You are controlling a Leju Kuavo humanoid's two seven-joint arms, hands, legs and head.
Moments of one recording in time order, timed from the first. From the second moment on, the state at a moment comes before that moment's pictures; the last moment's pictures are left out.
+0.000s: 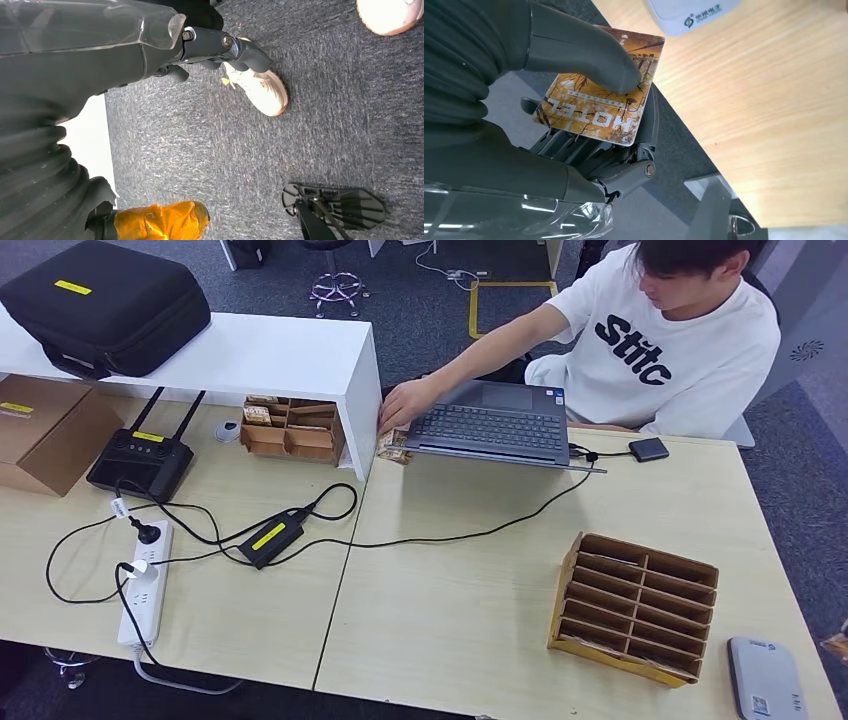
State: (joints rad) left arm -0.01 0.05 0.51 -0.21 -0.65 -0.10 0.21; right arm 0.28 -1.05 -0.36 -1.49 0.13 0.44 -0.05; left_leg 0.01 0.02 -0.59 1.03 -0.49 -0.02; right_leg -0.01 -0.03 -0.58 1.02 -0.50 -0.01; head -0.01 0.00
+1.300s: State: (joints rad) left arm -0.02 0.05 0.53 -0.21 -0.75 -0.12 0.20; right arm -0.10 -1.11 0.28 -1.32 0.14 0.27 -0.12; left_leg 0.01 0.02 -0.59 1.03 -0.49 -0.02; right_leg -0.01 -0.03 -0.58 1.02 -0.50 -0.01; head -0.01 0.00
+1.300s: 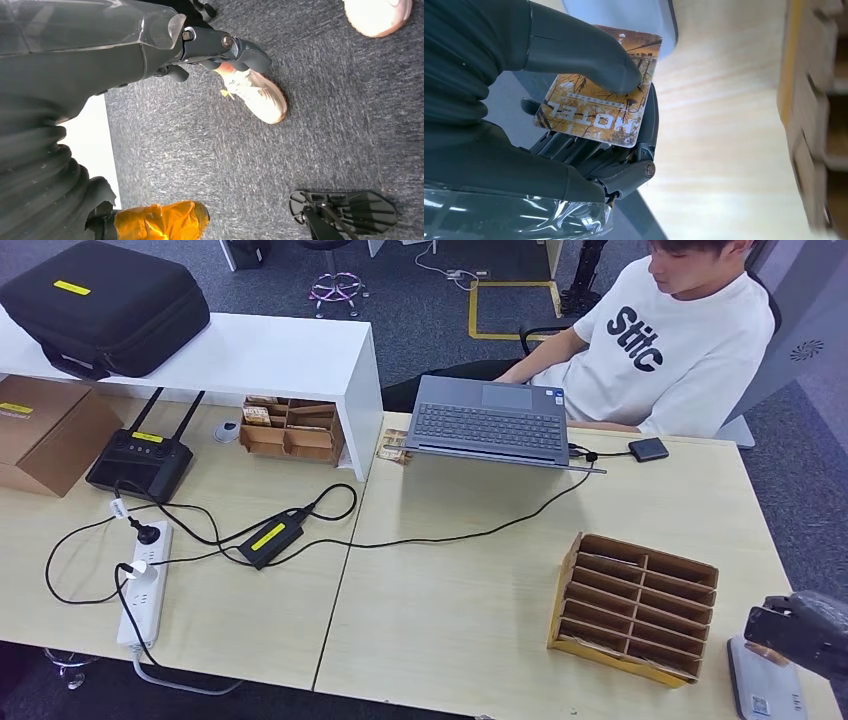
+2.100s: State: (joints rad) left arm -0.06 0.04 0.58 -0.21 -0.87 -0.13 0.21; right arm -0.81 -0.58 0.41 -1.33 0.59 0.10 -0.10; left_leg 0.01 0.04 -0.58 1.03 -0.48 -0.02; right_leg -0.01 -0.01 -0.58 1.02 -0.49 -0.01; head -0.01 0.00
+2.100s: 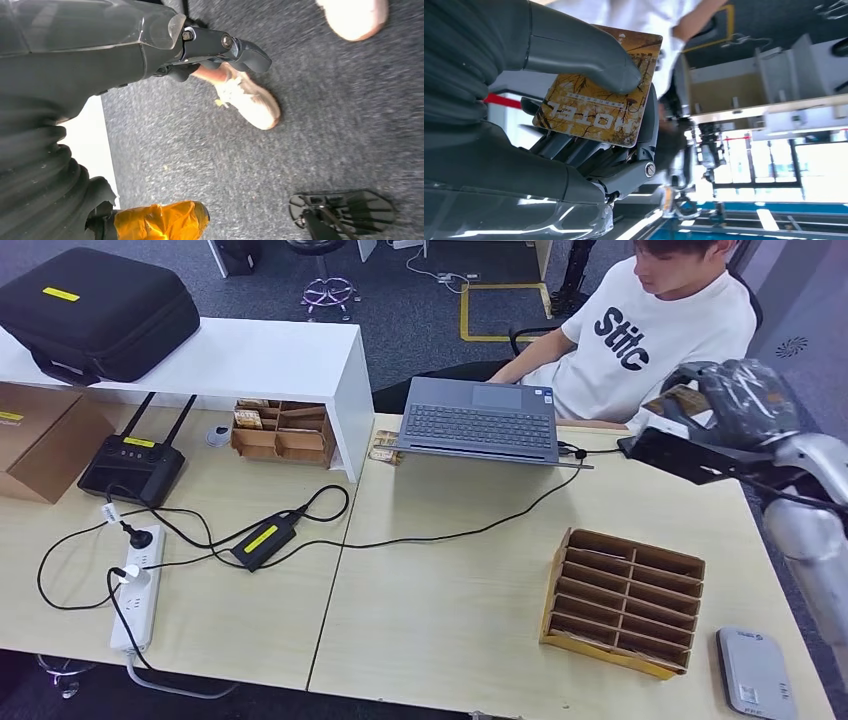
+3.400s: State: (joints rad) left arm -0.12 0.02 0.52 -0.21 -0.99 -0.18 0.24; right arm -1.24 0.05 0.82 -0.52 0.78 -0.08 0.04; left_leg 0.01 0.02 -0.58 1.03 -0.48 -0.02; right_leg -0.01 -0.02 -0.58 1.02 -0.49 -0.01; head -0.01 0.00
